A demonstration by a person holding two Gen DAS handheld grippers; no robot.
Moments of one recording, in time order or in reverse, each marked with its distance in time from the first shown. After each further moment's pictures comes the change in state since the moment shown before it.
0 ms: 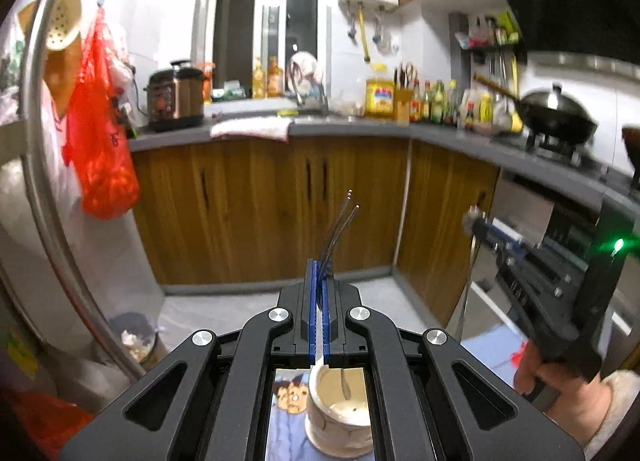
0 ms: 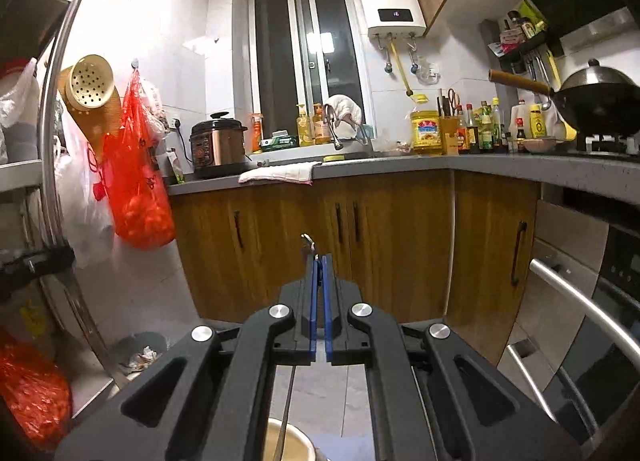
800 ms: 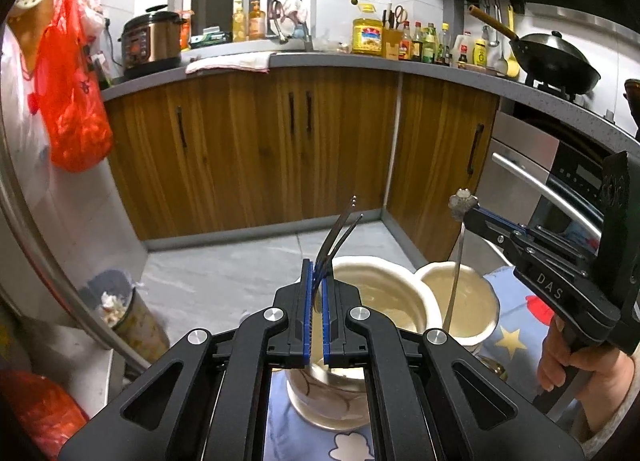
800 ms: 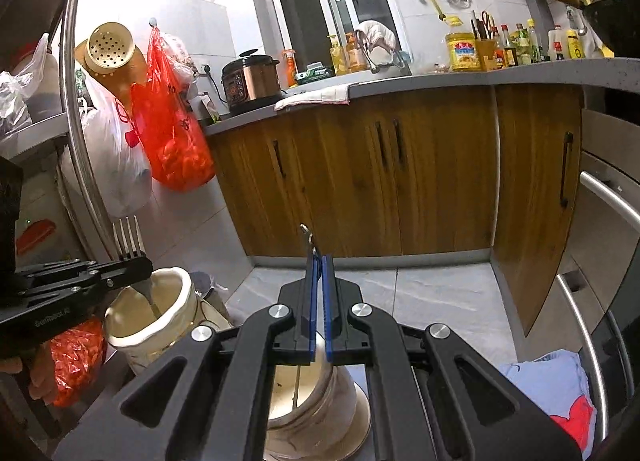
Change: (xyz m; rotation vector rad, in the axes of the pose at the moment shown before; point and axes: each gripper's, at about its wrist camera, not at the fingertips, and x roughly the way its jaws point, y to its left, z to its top) left arm 0.050 -0.001 -0.061 0.013 0.171 -0.054; right arm 0.013 -0.012 -0.057 0.058 0.242 0.189
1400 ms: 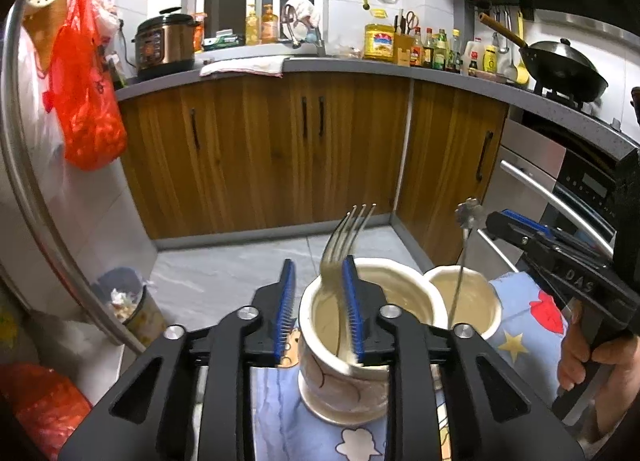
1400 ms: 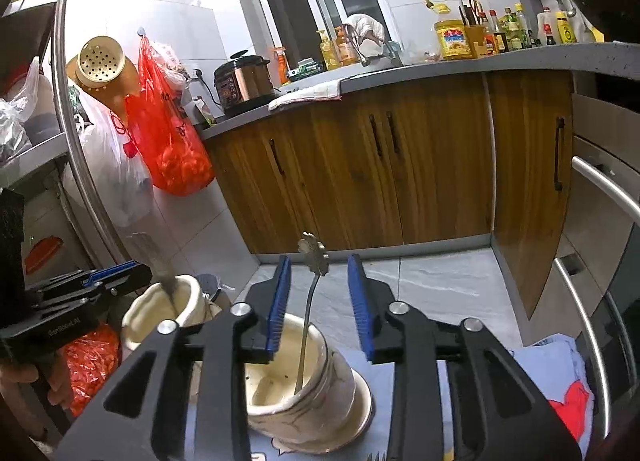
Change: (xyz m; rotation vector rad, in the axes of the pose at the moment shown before) left arm -0.017 0.003 0.000 -0.023 -0.019 0.040; right arm -0.022 -0.007 0.011 0.067 0.025 0.008
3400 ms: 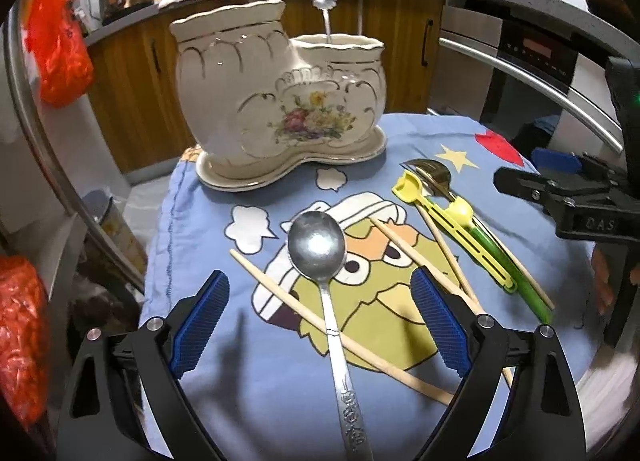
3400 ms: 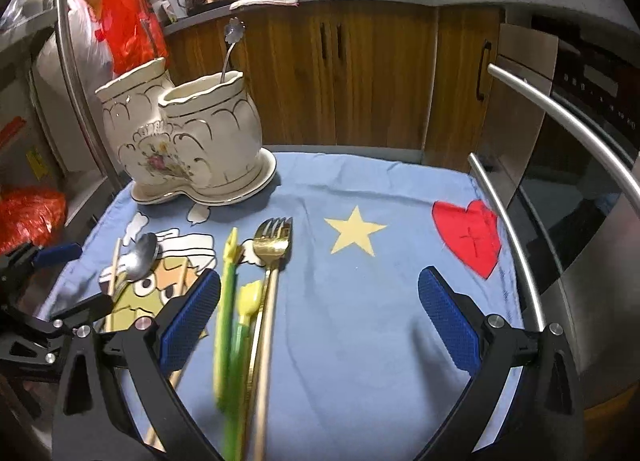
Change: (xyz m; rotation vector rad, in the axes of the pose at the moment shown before) left arm -0.030 -0.085 -0.168 0.087 0.236 -0.082; right arm -0.086 -0.028 -0.135 -0.126 0.301 -0.251
